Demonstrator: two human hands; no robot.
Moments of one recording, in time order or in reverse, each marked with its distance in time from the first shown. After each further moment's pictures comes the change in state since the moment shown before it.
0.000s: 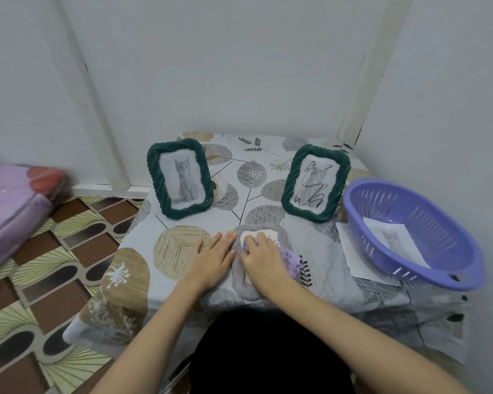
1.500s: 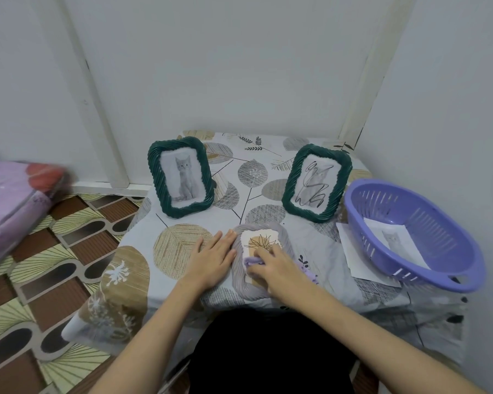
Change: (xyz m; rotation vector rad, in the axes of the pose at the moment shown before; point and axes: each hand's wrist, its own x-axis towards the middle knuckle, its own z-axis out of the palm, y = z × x) left_hand 0.000 0.000 0.000 0.011 -0.005 0.004; right_hand -0.035 0.029 0.007 0.257 0.128 -0.181
